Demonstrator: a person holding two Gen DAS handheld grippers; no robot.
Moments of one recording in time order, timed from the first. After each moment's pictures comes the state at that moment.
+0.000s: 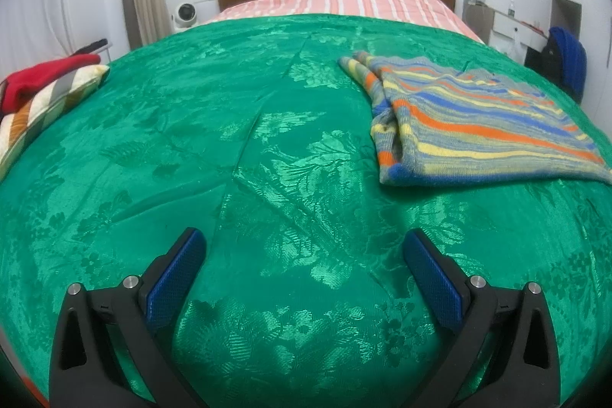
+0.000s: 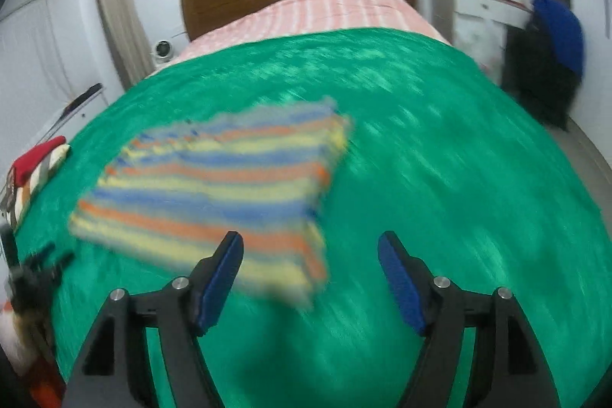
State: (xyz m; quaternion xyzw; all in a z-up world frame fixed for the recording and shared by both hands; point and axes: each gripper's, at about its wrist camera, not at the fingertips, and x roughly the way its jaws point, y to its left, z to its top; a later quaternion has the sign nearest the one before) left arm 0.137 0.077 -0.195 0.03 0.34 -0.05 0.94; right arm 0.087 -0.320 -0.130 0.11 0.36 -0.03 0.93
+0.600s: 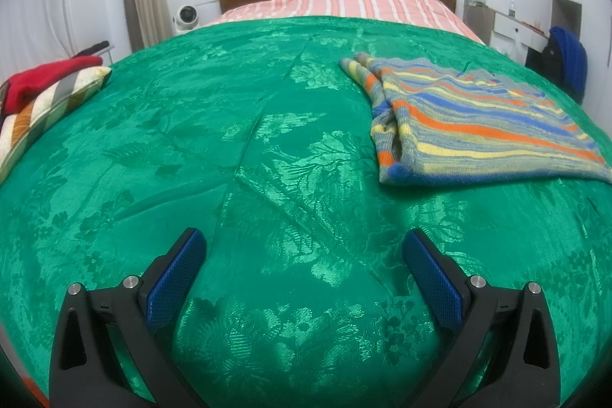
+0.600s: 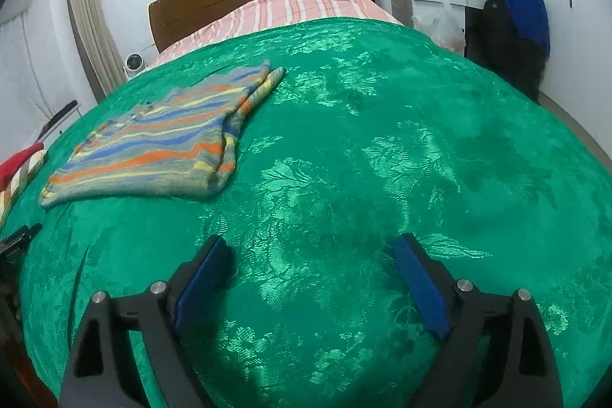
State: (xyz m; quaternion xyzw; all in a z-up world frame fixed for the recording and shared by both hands) left arm 0.135 0.078 -0.192 0.03 0.33 -0.05 0.94; right arm 0.032 -0.349 -0.187 0.13 0.34 -0.08 0.93
